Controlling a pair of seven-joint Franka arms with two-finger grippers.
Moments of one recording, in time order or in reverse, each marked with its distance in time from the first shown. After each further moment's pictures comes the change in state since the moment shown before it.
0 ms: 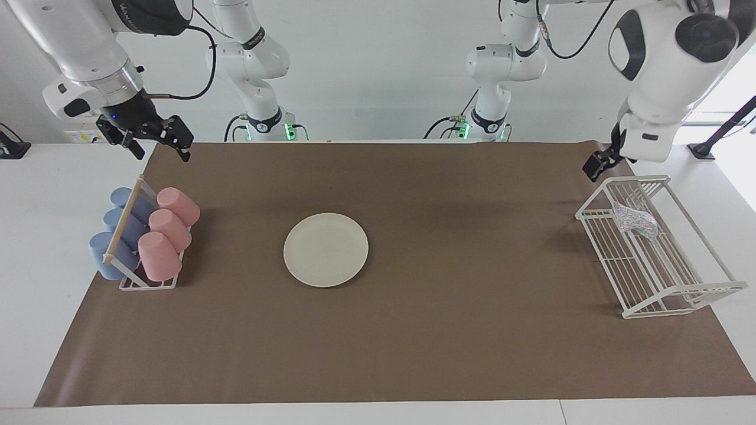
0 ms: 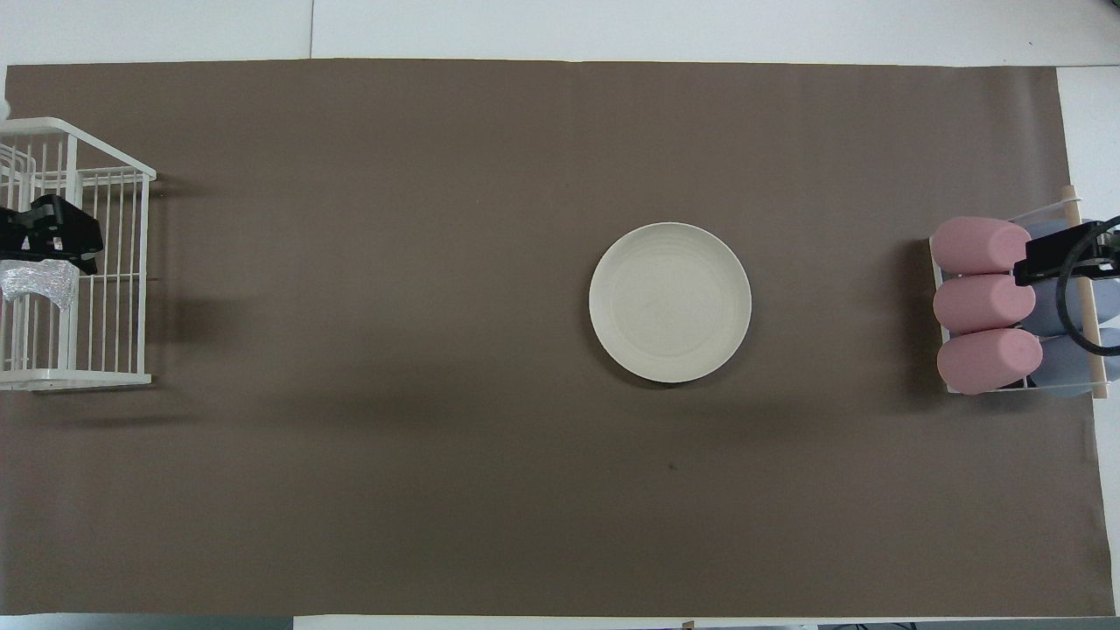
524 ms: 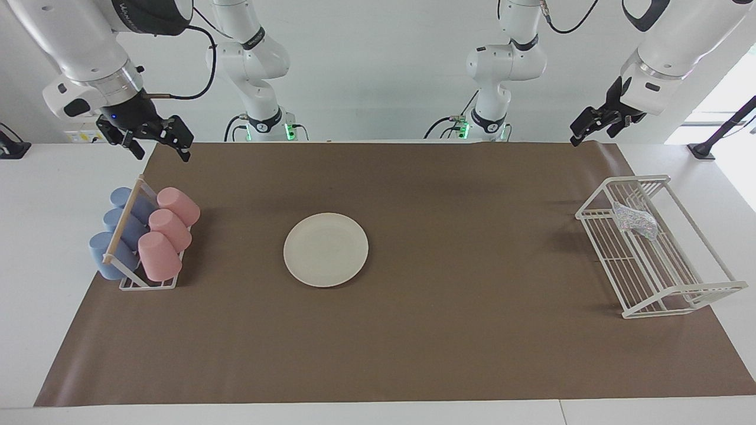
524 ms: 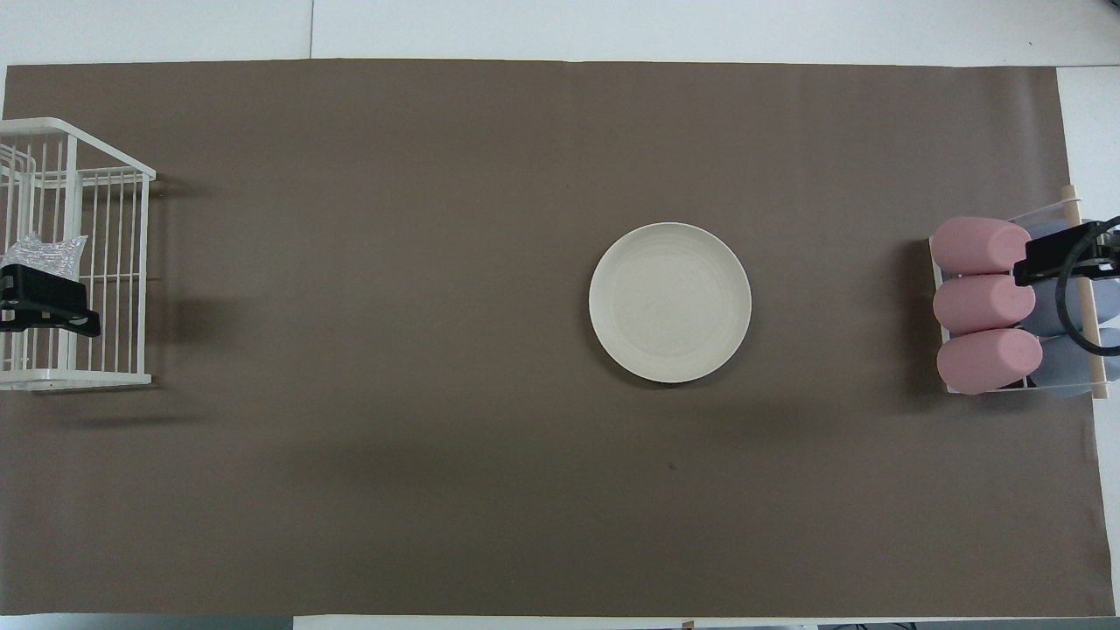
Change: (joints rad) left arm 0.024 -0.152 0.012 -0.157 -0.190 0.020 0.077; right arm 0.000 0.000 0.000 0.000 0.000 0.000 0.000
